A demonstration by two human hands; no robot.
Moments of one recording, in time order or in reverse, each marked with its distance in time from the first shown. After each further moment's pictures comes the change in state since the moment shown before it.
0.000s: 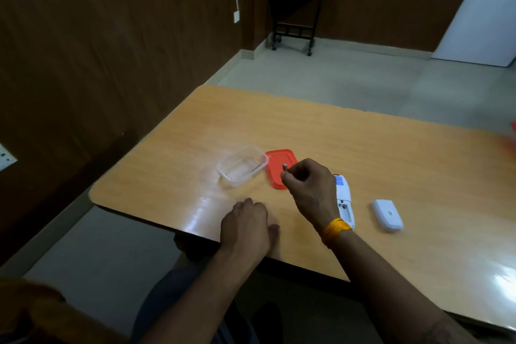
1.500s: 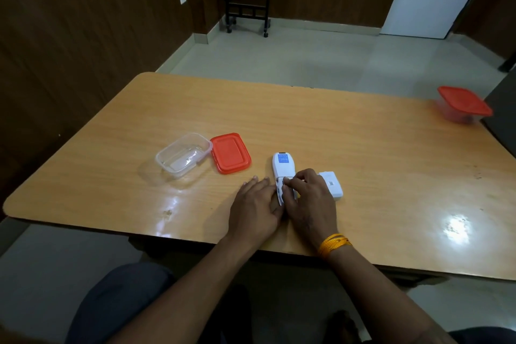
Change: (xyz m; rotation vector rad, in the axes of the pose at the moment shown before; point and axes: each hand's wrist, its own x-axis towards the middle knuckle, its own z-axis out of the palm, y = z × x) left_hand 0.033 0.090 0.075 -0.337 0.121 0.299; right_hand -0.036 0.110 -0.072 -0.470 0.127 -0.216
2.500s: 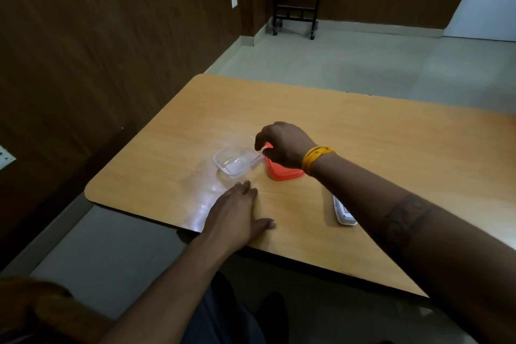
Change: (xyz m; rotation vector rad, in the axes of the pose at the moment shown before) left_hand -0.031 -0.089 -0.109 0.205 -0.202 -0.211; right_hand 0.157 -0.139 0.059 -0.164 -0.584 -0.553
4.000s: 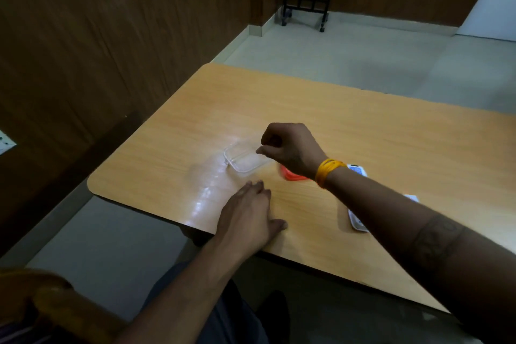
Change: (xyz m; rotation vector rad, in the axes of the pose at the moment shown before) left_hand 0.007 0.002 0.008 -0.018 -0.002 0.011; right_hand 0.000 -0.010 0.023 0.418 0.212 0.100
